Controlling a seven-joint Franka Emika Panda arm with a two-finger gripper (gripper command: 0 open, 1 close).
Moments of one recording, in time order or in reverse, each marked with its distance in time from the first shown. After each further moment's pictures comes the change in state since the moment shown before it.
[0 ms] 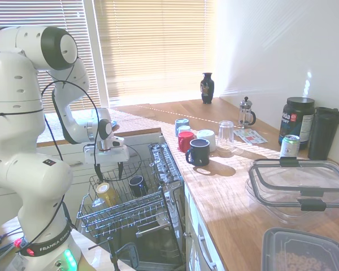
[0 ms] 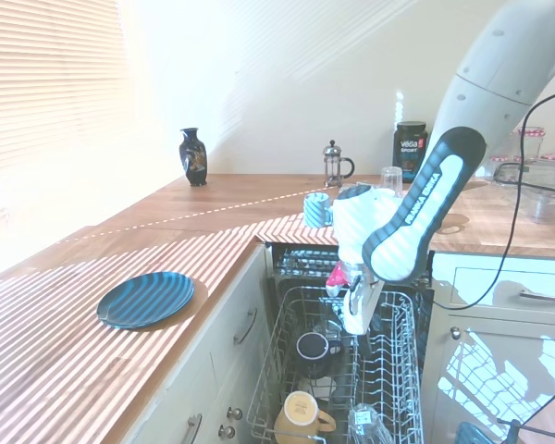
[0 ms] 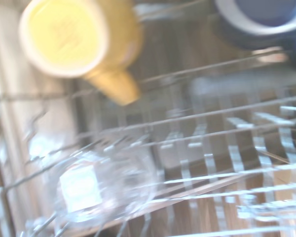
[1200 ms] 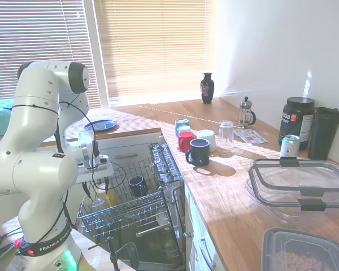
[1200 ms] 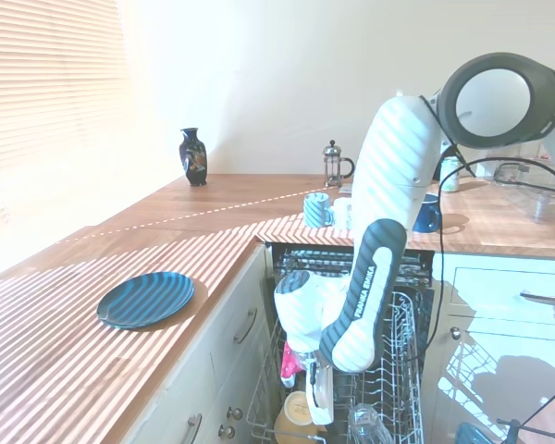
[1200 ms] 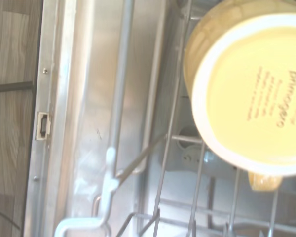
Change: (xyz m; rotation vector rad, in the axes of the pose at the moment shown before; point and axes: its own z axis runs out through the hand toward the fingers) arm -0.004 -0.131 0.107 -0.043 -0.015 -0.272
